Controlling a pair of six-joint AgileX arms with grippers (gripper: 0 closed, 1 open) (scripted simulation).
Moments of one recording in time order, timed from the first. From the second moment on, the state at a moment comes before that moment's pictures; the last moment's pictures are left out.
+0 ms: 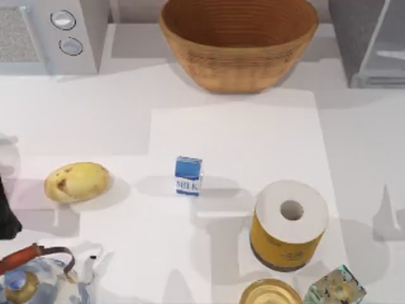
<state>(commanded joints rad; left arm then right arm) 0.00 0.00 0.00 0.00 0.00 0.00 0.00 0.00 0.00 0.00 0.00 0.00</state>
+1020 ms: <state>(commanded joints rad) 0.00 0.00 0.00 0.00 0.00 0.00 0.75 0.62 0.02 0.59 0.75 0.01</state>
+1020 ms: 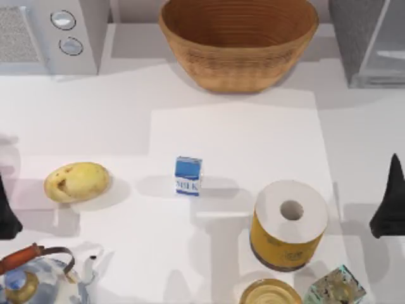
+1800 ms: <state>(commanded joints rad) 0.00 0.00 0.00 0.00 0.00 0.00 0.95 0.80 0.05 0.73 0.94 0.04</state>
